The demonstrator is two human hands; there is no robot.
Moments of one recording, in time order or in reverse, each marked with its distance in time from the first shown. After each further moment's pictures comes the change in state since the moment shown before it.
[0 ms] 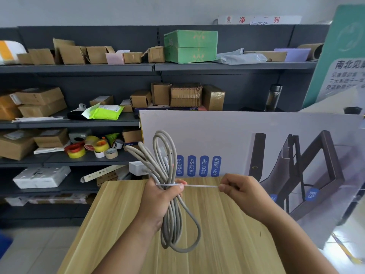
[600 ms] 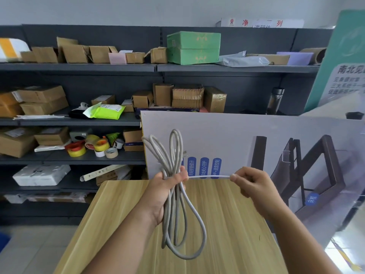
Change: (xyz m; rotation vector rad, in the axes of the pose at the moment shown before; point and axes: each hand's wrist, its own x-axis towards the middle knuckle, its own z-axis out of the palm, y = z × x) left_hand 0.016 0.014 0.008 -0.215 -0.094 -0.317; right_hand 0.007 0.010 -0.016 0.493 0.174 0.172
